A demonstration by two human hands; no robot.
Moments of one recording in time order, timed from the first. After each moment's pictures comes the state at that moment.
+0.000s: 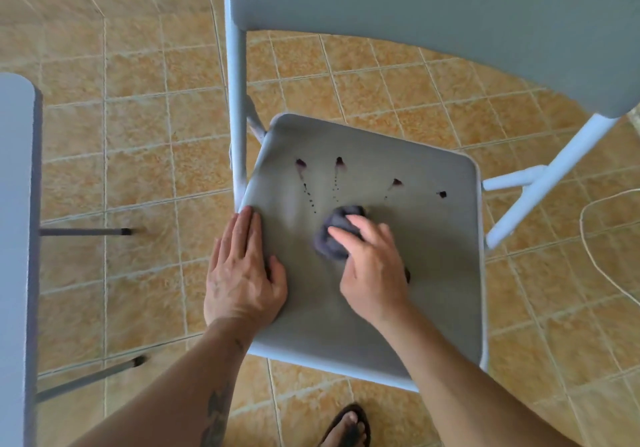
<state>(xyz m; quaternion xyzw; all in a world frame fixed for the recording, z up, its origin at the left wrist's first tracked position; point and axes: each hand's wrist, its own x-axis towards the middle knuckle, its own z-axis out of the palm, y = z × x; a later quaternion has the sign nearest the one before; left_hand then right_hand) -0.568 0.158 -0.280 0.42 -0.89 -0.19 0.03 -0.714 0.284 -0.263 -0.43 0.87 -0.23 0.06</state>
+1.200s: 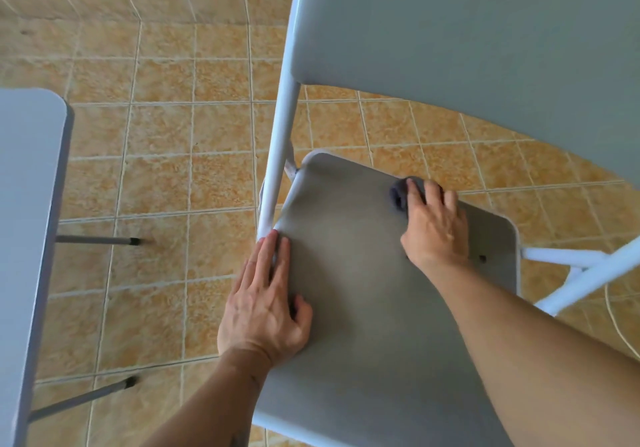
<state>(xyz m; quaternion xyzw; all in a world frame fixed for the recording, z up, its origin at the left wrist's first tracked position) -0.589 0.126 -0.280 0.40 -0.89 -0.22 -0.01 -0.851 0.198 -0.270 -0.39 0.92 0.07 0.00</state>
